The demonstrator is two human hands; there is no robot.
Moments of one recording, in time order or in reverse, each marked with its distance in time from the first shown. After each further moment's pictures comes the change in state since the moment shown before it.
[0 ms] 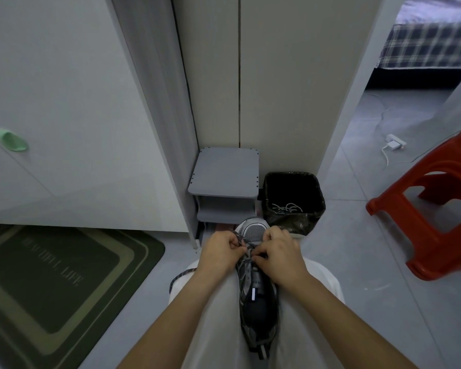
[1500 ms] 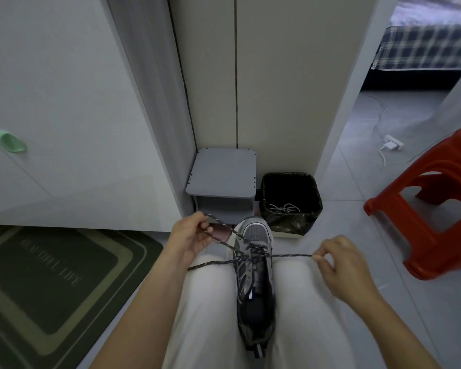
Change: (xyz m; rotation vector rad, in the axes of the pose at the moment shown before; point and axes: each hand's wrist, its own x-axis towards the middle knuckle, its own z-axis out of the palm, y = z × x) left_hand 0.011 -0.004 -0.054 -1.098 -0.003 -0.451; right_hand -0.060 0.087 -0.036 0.150 0.305 0.143
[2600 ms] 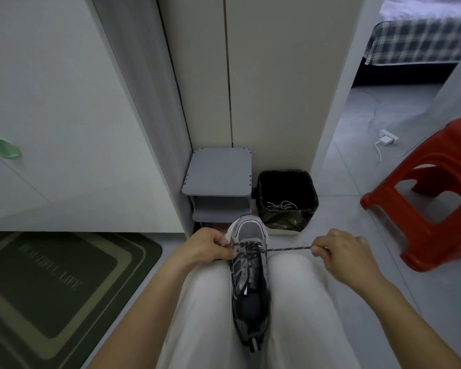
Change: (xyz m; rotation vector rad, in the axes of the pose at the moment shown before) left_hand -0.020 -0.009 0.014 0.979 -0.321 0.129; right_hand 0.017 0.002 -0.021 -0.358 -0.232 -0.016
